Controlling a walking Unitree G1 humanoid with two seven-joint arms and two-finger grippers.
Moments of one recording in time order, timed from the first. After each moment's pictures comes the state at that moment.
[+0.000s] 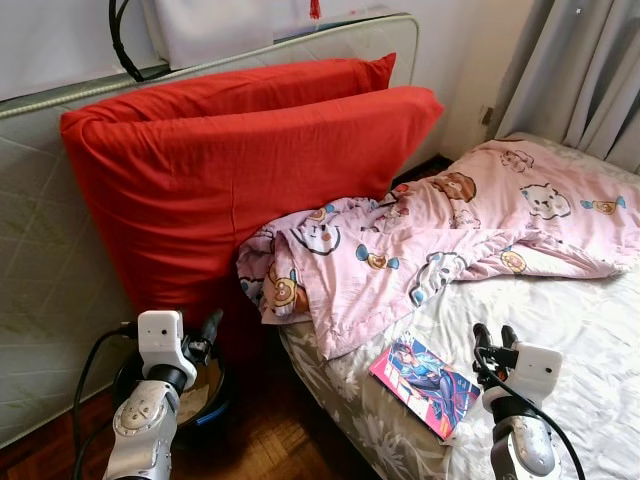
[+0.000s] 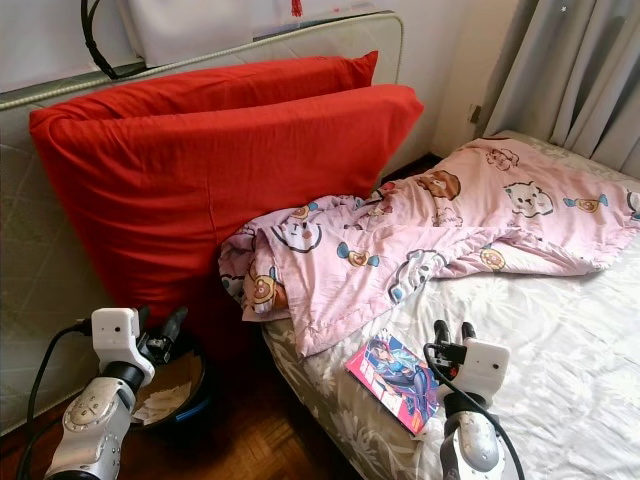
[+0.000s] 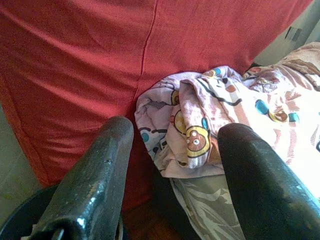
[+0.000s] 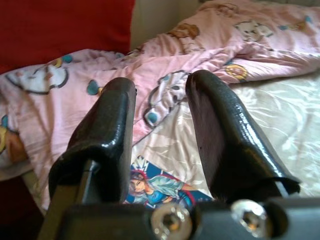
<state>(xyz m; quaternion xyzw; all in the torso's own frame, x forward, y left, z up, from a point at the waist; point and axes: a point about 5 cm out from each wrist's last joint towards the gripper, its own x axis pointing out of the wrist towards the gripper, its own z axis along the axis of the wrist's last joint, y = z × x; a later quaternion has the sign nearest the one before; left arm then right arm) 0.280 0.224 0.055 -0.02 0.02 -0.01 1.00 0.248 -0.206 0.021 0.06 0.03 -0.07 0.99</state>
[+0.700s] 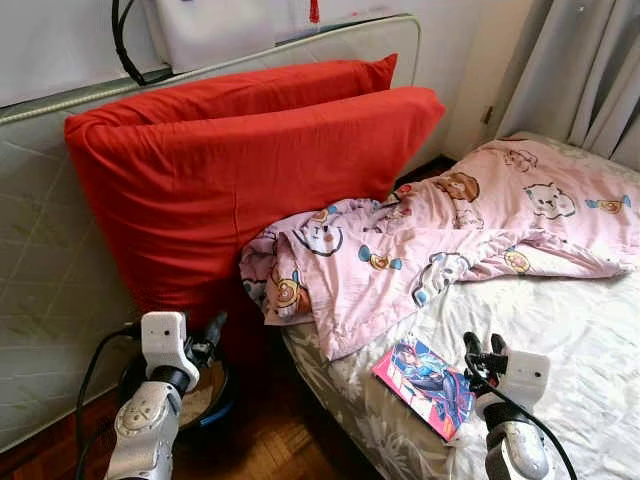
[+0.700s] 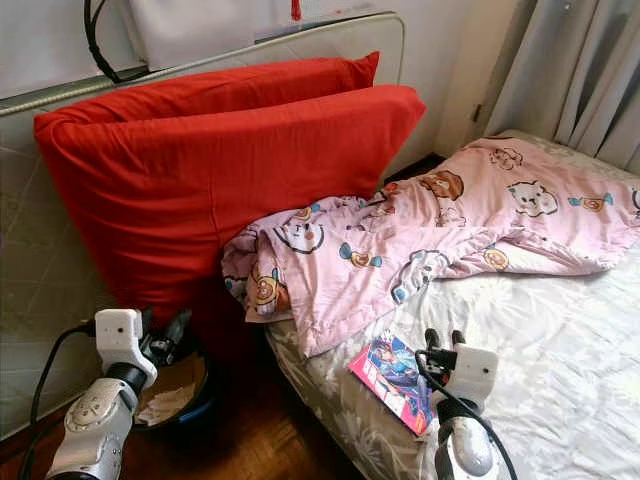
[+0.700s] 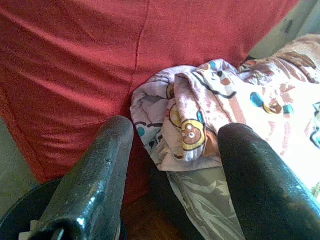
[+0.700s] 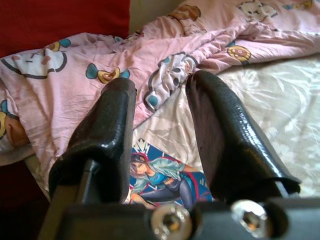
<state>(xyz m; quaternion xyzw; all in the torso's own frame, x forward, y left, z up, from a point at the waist) 0.278 0.219 0.051 -0.01 0.04 -0.03 1.00 0.242 -0.206 0.011 0.07 0.06 -0.08 0.99</state>
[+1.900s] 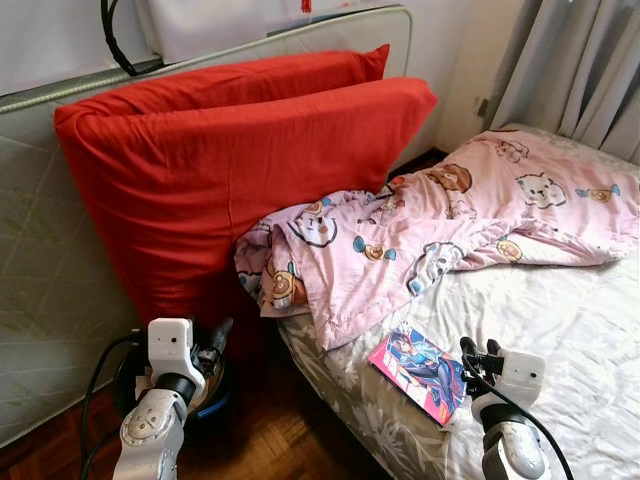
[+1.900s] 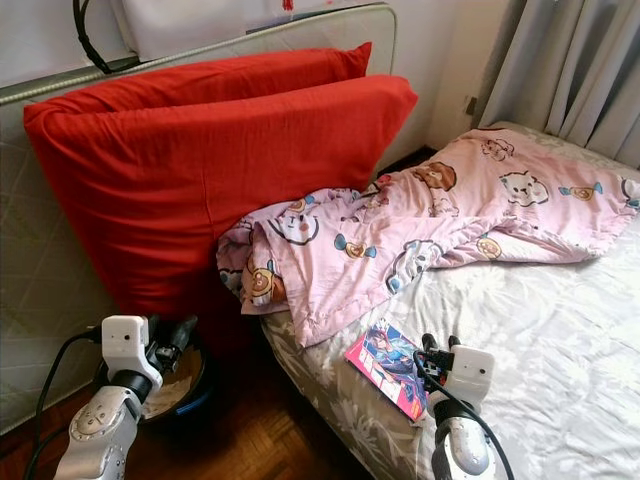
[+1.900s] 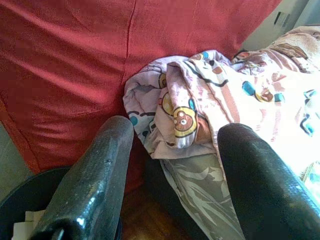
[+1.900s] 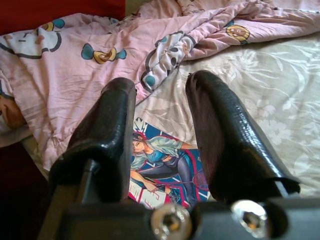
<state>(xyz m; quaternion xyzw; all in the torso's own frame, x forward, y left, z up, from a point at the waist) 0.270 0.213 0.053 -0.01 0.03 -0.03 1.00 0.246 -0.199 0.009 0.08 0.08 -0.07 0.99</state>
